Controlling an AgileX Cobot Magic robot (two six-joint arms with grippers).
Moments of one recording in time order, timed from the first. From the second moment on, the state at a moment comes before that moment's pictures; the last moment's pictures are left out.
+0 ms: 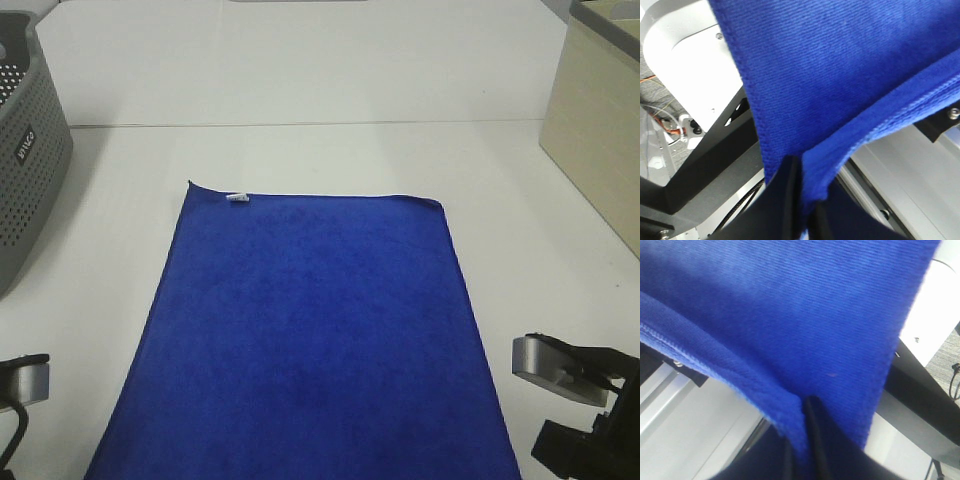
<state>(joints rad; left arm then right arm) -0.27 1.53 -0.50 -0.61 1.19 0.29 0.22 1.58 -0.49 0.65 1.21 -0.28</state>
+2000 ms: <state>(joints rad) -0.27 1.56 -1.08 -0.44 1.15 0.25 0.06 1.59 -1.13 0.56 1.22 -0.27</state>
